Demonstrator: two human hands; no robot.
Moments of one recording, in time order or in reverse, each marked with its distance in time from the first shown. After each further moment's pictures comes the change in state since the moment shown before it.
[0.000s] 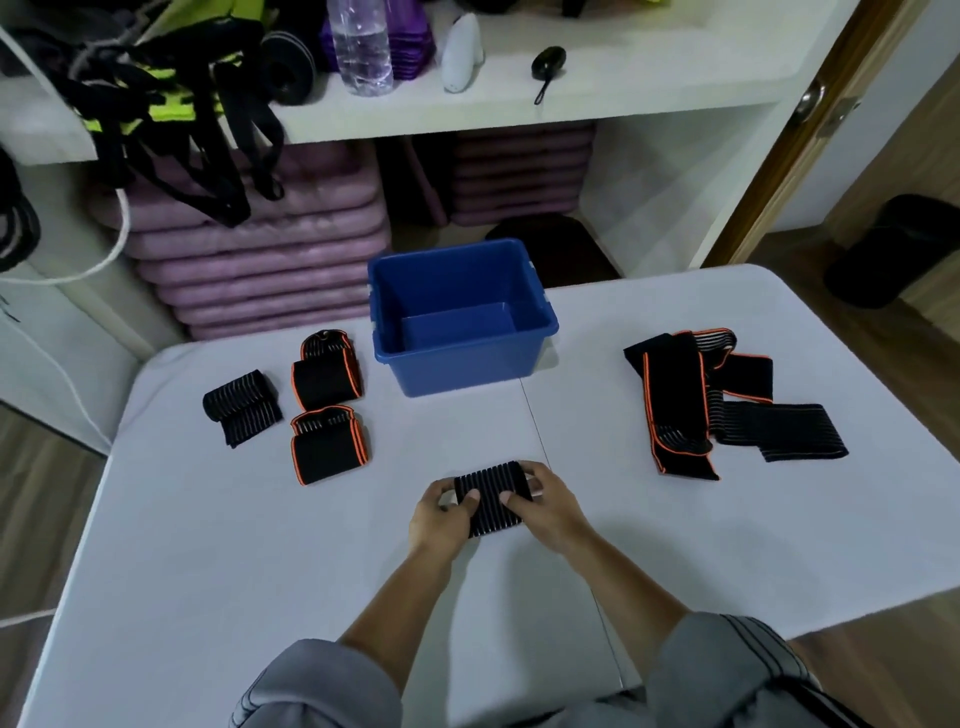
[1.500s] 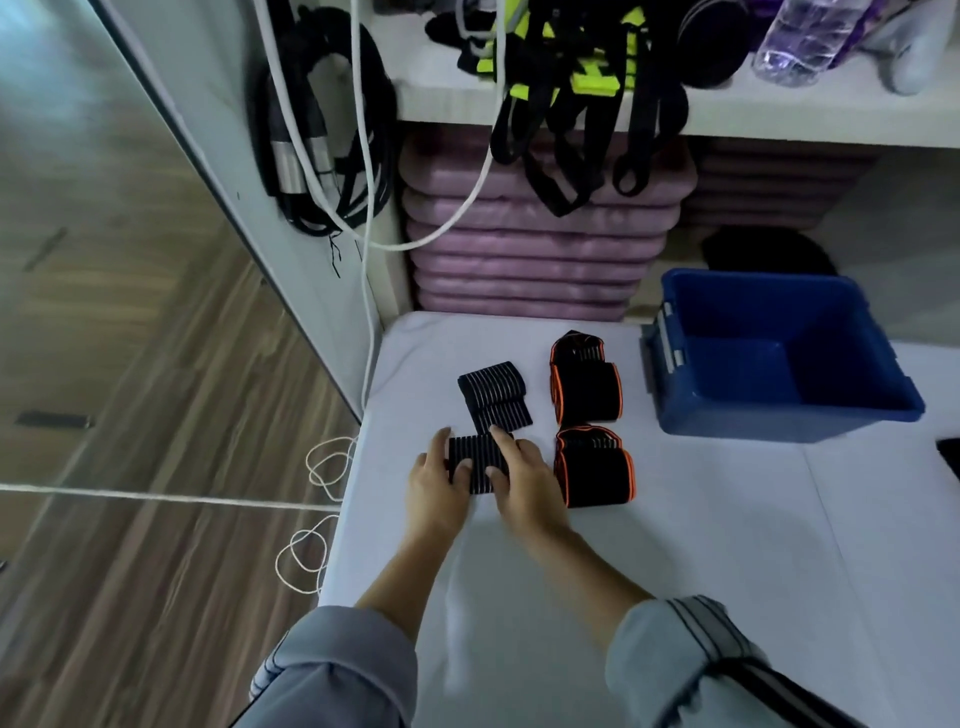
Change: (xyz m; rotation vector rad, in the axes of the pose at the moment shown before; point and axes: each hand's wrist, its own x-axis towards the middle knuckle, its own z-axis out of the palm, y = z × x) left_hand 0.112 -0.014 -0.296 0.334 0.333 0.273; right_hand 0.052 -0.167 0.300 -0.436 -0.044 -0.483
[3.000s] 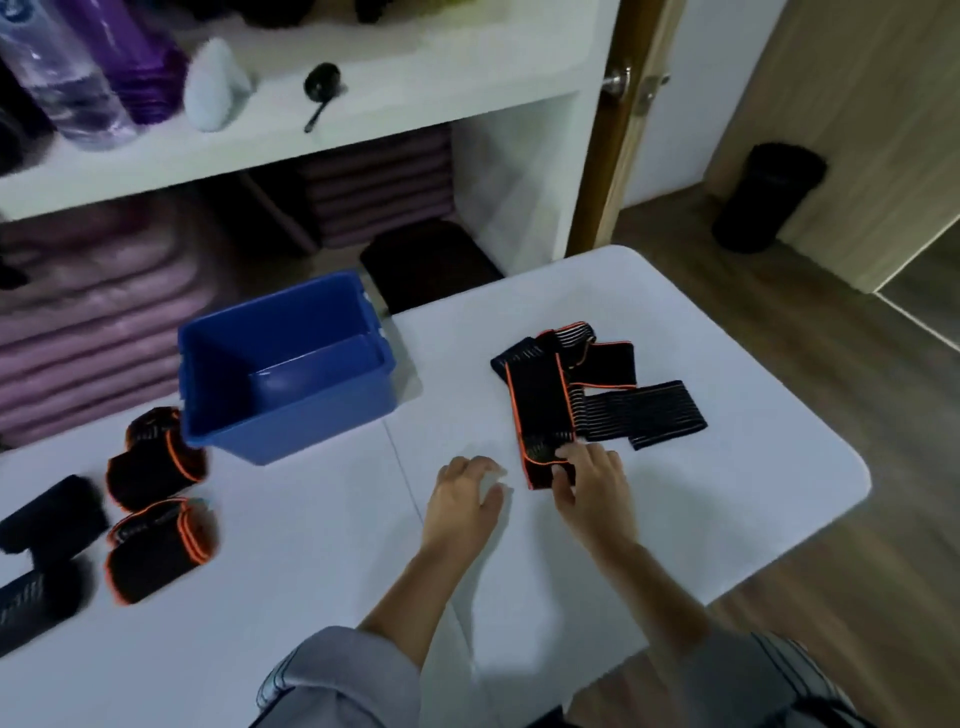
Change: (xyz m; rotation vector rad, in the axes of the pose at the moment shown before) left_hand -0.215 0.261 0.353 0.264 -0.482 0.612; right_hand -0.219 0.371 -0.324 -0.181 0.582 0.419
